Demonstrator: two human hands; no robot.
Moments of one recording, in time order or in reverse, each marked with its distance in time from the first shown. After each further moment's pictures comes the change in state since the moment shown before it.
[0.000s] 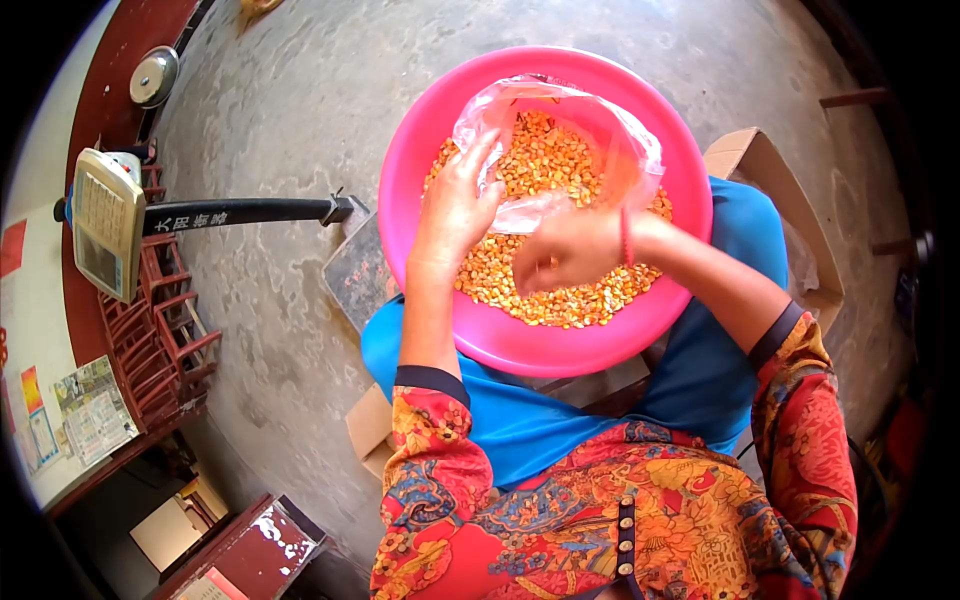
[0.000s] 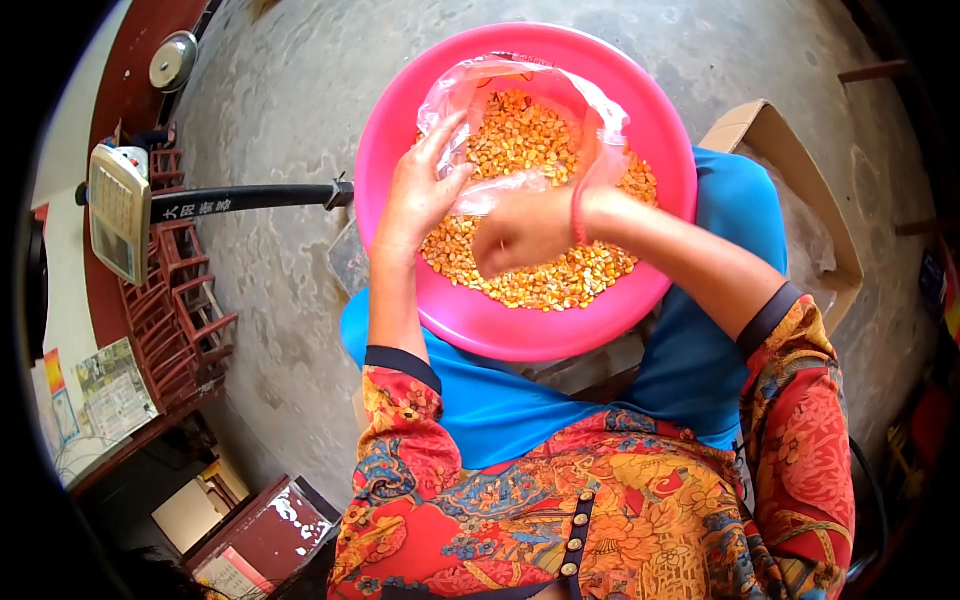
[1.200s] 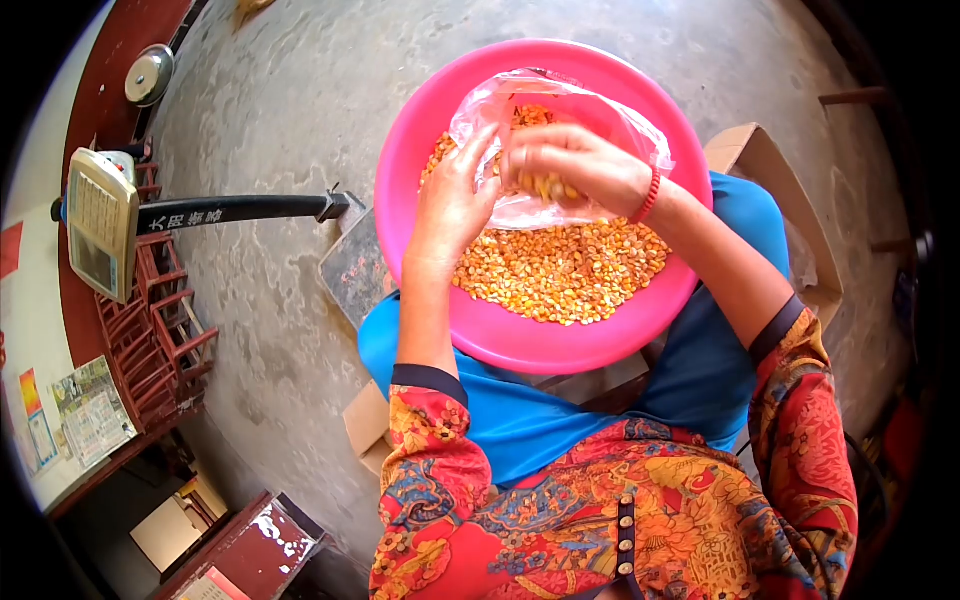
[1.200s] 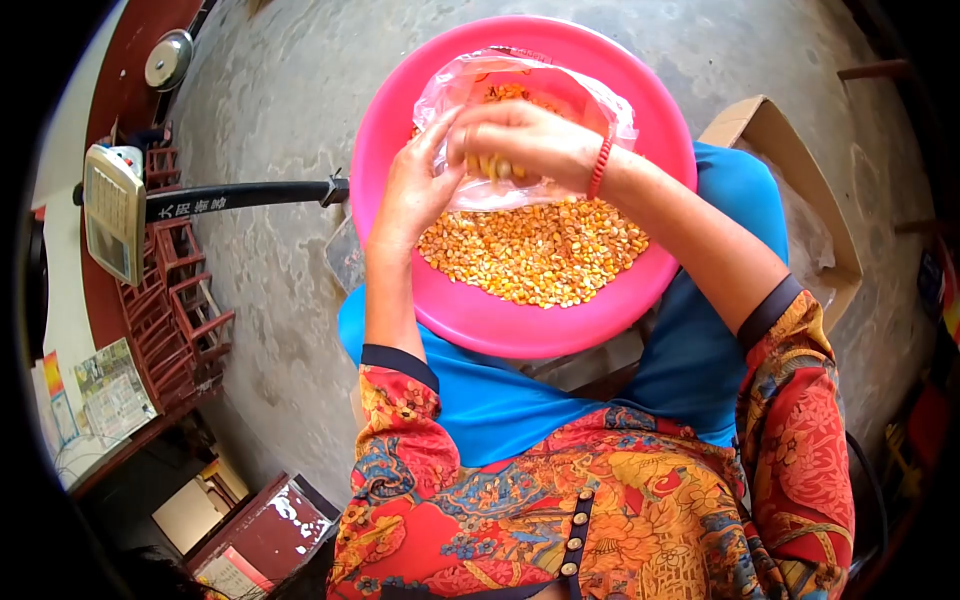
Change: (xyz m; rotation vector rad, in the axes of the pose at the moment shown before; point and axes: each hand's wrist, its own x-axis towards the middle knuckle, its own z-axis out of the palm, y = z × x) left_hand 0.000 0.000 0.002 -0.007 0.016 0.010; right_hand -0.003 -0.001 -0.034 0.640 0.545 0.162
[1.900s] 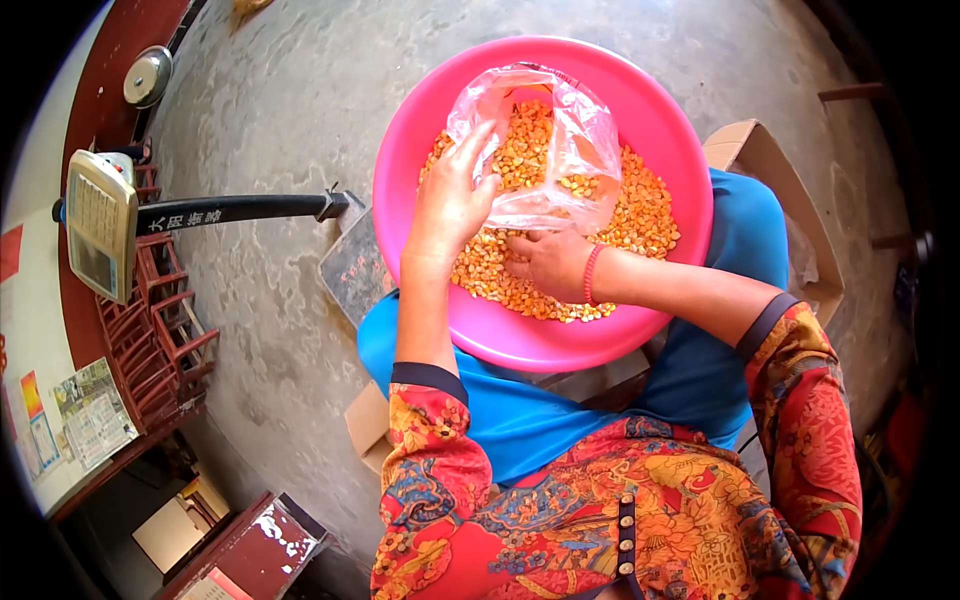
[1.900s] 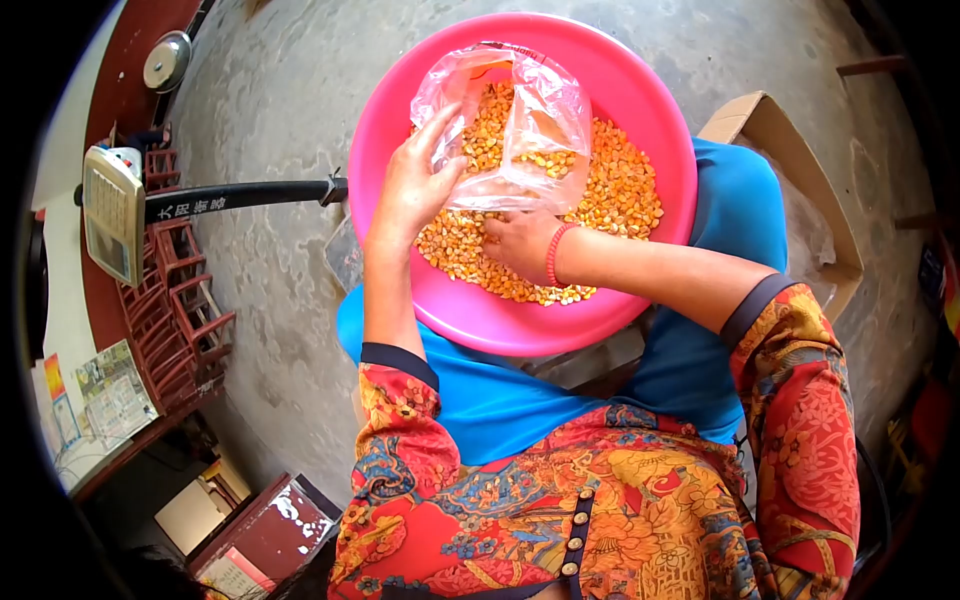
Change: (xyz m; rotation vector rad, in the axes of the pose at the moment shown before) left_hand 0.001 0.001 -0.003 -0.038 -0.028 -0.010; right_hand -0.025 0.099 0.054 -1.394 -0.309 -0.134
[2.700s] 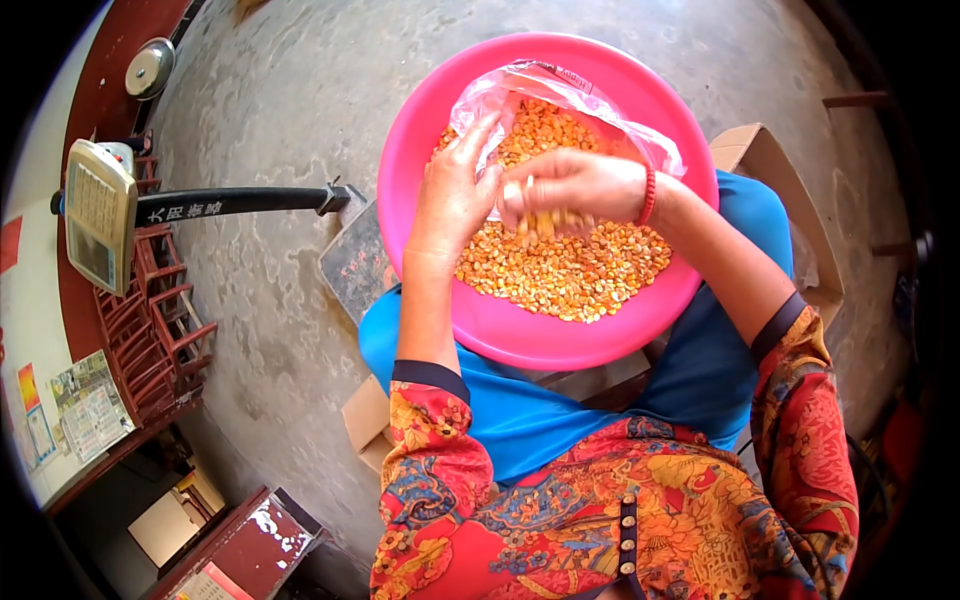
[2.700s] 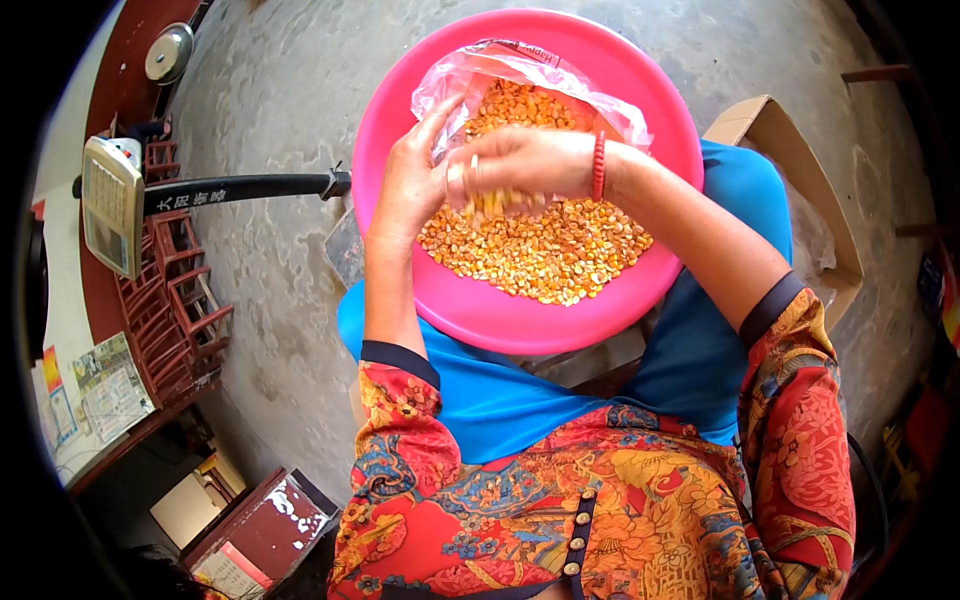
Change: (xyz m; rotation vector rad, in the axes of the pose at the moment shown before) left_hand 0.000 0.007 -0.006 -0.020 0.038 -0.005; right_hand -0.004 0.027 -0.116 1.300 -0.043 0.126
